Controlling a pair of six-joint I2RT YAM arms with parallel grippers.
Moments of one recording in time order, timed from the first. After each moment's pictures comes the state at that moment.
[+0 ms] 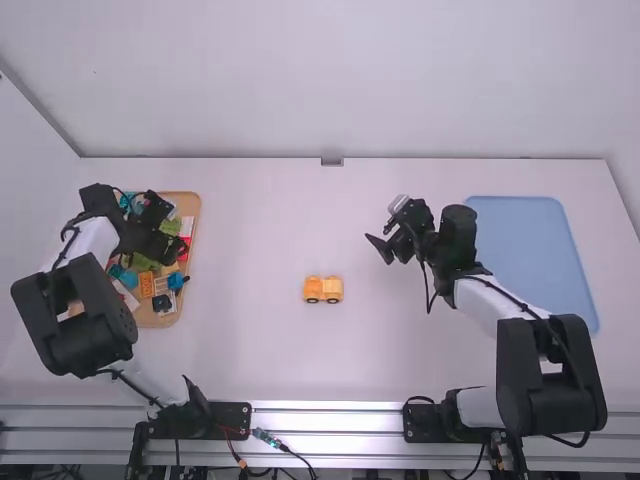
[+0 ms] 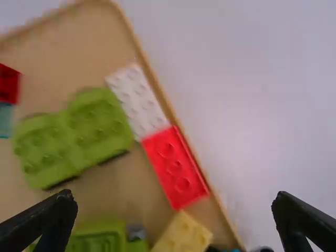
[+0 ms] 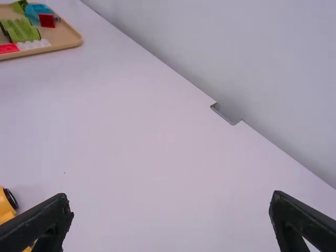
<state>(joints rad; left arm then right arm) 0.52 1.78 1.20 -0.64 0.39 0.95 0.11 1.51 0.63 0.44 -0.64 -0.47</state>
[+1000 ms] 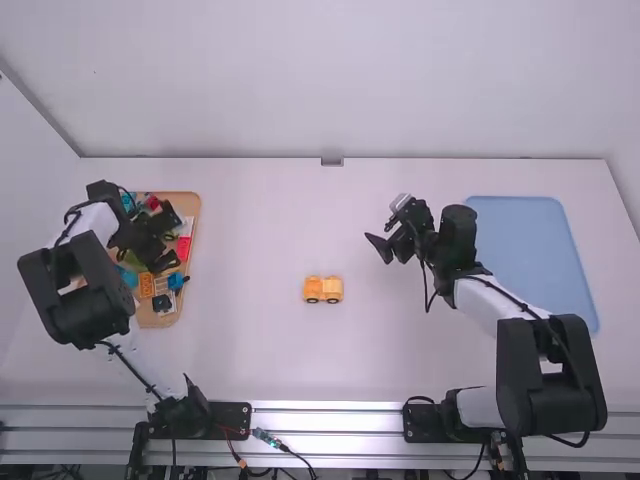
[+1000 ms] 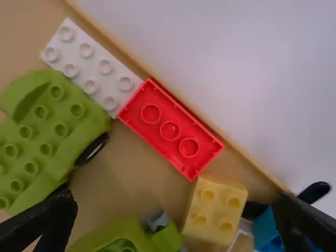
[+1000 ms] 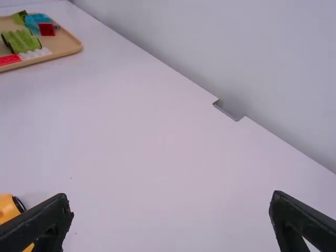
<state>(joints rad) 0.53 1.96 1.36 -0.78 0.28 1.33 0.11 1.51 0.63 0.44 -0.64 -0.41</state>
